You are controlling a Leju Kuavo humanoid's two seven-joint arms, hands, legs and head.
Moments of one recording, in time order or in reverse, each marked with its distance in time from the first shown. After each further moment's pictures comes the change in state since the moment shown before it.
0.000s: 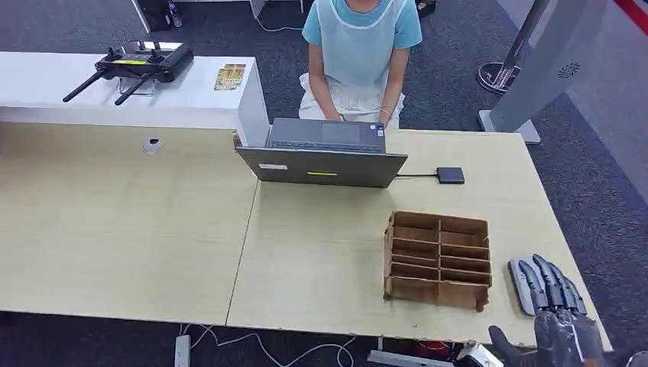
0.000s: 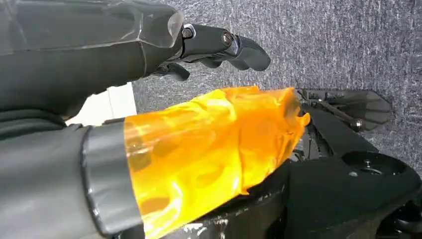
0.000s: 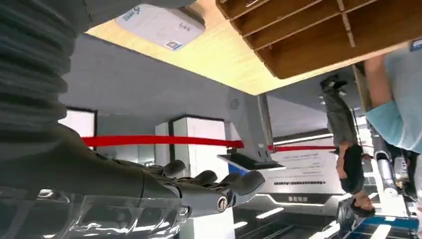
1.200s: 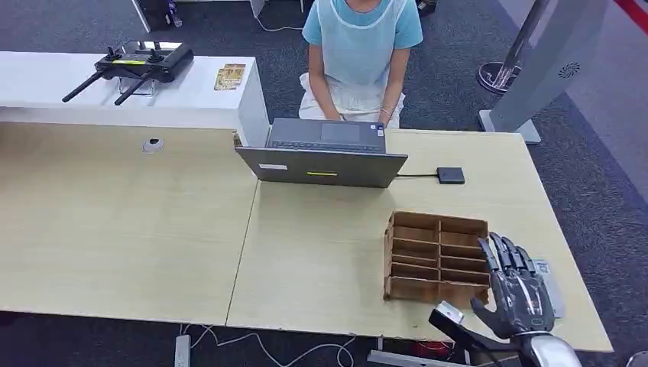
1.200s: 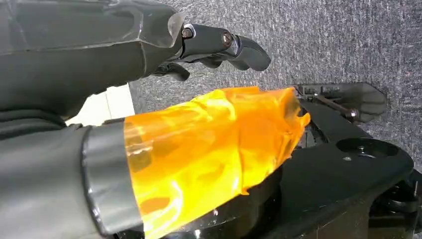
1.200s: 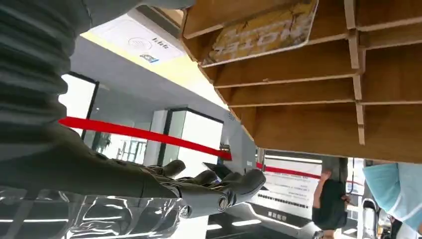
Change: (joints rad) left arm -0.011 -0.004 -0.034 0.000 0.000 -0.012 0.002; right arm -0.339 0.005 0.127 0.366 0.031 0.150 -0.047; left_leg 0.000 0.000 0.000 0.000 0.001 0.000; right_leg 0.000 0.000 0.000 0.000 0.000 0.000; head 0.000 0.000
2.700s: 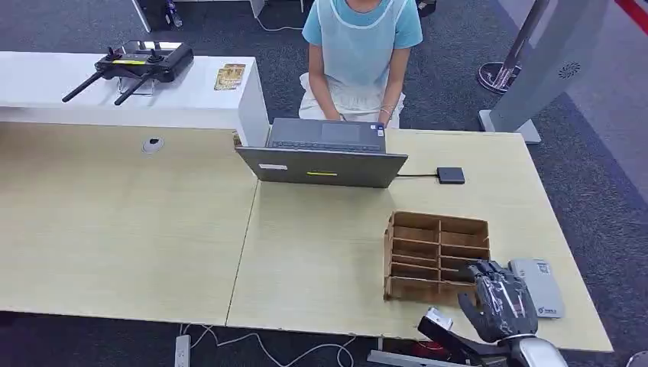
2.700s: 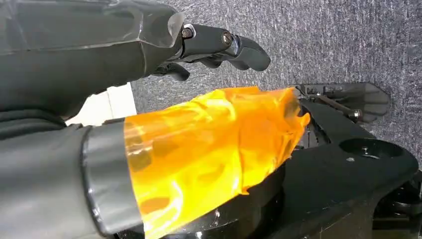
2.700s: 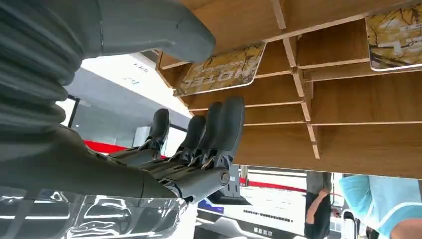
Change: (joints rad) left arm 0.000 0.000 -0.001 0.000 0.004 0.001 0.008; right arm -0.002 0.029 0.032 0.003 -0.050 0.006 -0.051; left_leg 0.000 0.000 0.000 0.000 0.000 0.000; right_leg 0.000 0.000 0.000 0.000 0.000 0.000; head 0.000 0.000
